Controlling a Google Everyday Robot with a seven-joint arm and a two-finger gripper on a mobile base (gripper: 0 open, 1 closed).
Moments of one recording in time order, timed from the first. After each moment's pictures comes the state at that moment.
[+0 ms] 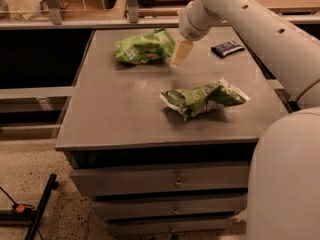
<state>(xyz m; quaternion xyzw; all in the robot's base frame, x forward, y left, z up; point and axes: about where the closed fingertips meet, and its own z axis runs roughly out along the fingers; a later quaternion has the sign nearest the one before) 0.797 -0.073 0.882 -0.65 0.67 -0.08 0.36</state>
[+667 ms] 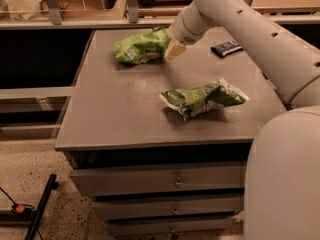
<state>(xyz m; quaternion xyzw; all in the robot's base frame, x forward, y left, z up) 0.798 -0.051 0.867 -0.66 0.66 -0.06 0.37</state>
